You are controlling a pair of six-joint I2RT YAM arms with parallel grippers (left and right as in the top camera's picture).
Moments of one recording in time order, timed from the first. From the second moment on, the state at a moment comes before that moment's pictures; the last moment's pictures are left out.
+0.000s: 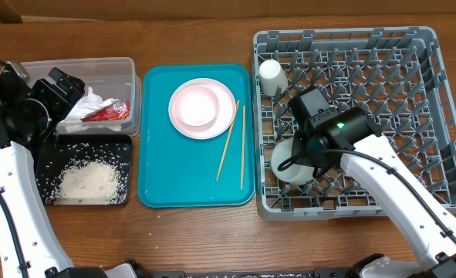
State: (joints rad) left arm 0.47 1.45 1.49 -0.97 0.38 -0.47; right arm 0.47 1.49 1.26 -1.17 0.13 0.64
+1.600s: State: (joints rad) left arm 0.47 1.45 1.49 -0.97 0.38 -0.47; right arm 0.71 1.52 1.31 -0.73 -0.08 0.77
